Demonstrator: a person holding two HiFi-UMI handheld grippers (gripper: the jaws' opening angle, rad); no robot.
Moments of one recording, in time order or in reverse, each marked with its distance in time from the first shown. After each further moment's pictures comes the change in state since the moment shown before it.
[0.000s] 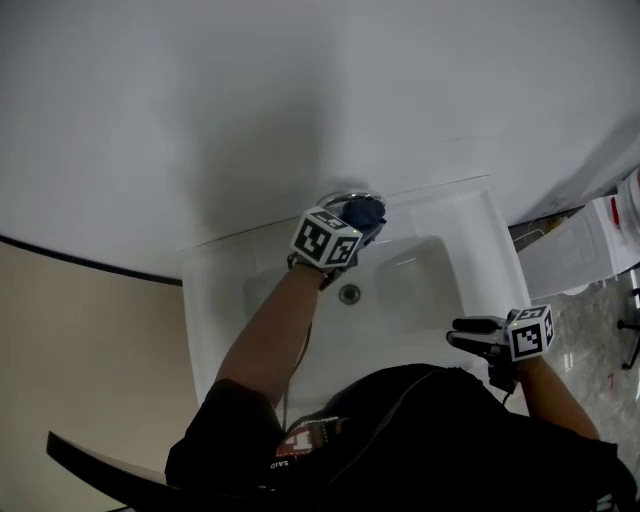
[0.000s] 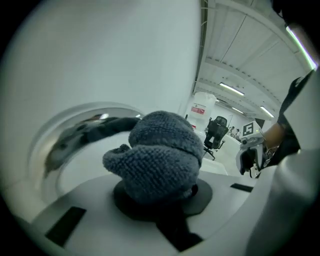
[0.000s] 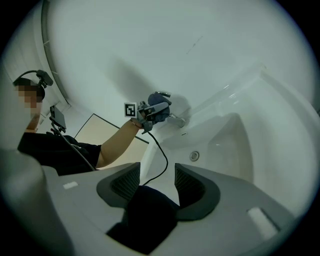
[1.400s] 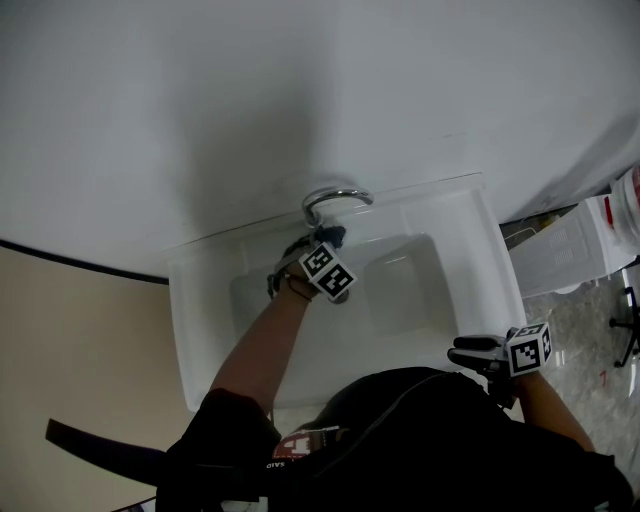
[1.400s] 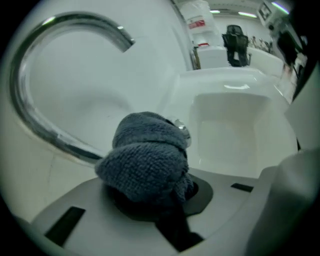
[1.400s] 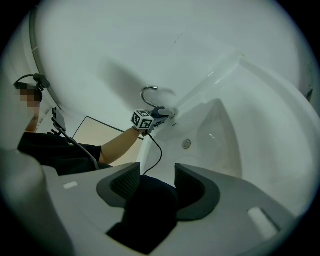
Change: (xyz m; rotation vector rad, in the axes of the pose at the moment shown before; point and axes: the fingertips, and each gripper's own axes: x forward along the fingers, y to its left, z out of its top) left arm 0.004 0.072 -0.133 0.439 0.540 0.531; right arm -0.025 -0.018 -0.043 0.105 0.029 -0.041
